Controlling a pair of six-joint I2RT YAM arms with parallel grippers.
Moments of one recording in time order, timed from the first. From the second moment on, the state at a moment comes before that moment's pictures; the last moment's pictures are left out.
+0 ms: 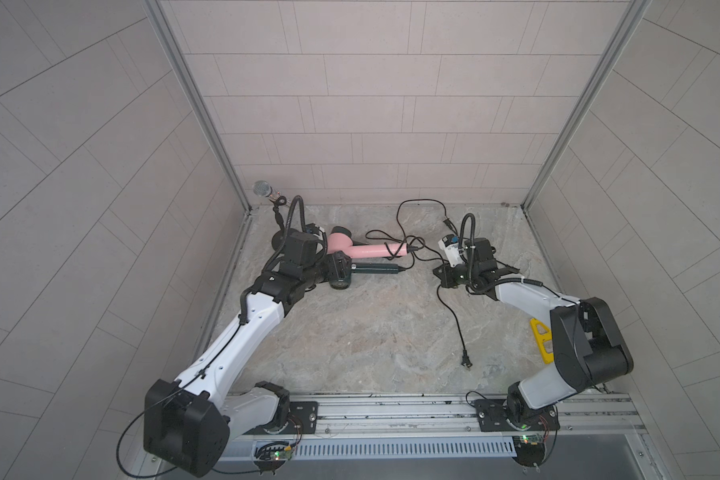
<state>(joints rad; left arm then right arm) -0.33 1.18 0.98 -0.47 0.15 -0.50 0.23 1.54 0.91 -0.13 -0.34 0.07</state>
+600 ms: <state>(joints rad) -0.34 1.25 0.99 -0.37 0.51 -0.54 0.36 1.61 1.24 -0.38 -0.15 -0.01</state>
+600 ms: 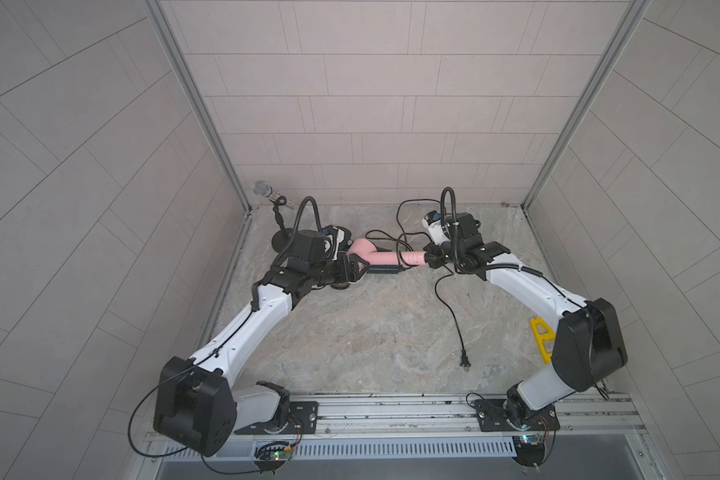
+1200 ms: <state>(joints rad) -0.32 1.23 0.91 -0.13 0.24 -0.88 0.46 1.63 1.03 -0.27 -0.25 0.09</state>
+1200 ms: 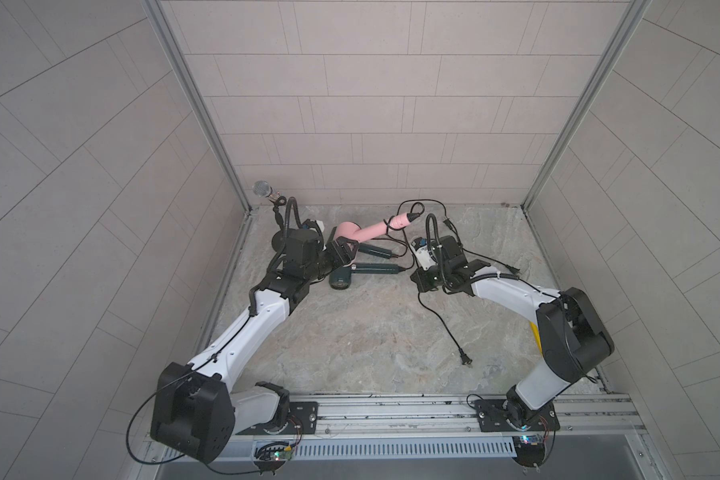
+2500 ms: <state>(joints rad) -0.49 1.24 0.85 -0.27 -0.20 -0.28 0.63 1.64 1.56 -0.77 0.12 -0.29</state>
